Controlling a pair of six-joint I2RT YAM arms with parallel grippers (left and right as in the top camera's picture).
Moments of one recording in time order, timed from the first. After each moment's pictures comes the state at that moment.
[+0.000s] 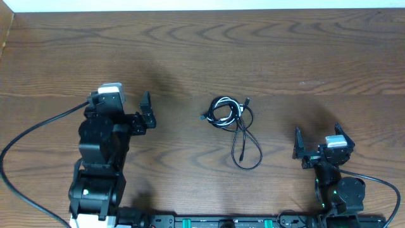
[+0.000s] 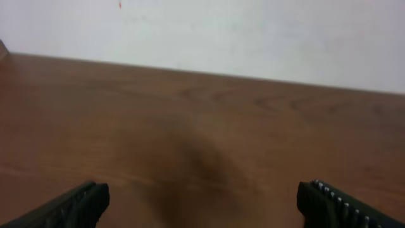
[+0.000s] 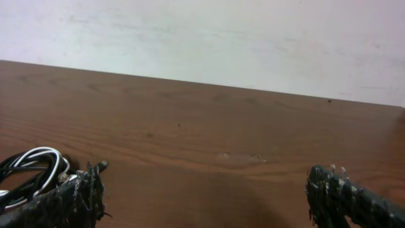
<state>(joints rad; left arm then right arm) -0.09 0.73 0.73 -0.37 -0.06 -0.15 0.08 0.01 0.01 -0.07 -0.01 -0.07</state>
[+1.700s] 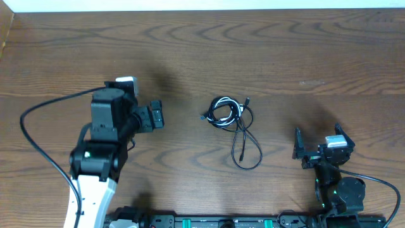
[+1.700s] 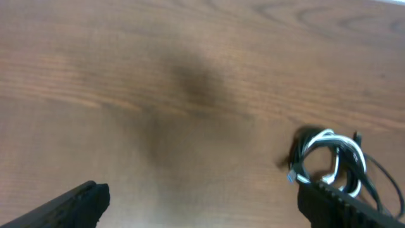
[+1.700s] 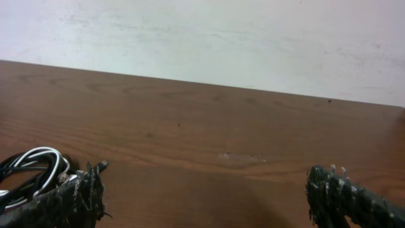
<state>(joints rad) -0.09 1.00 0.92 -0.70 0.05 -0.20 0.08 0.01 0.01 -0.07 -0.01 -0.07</state>
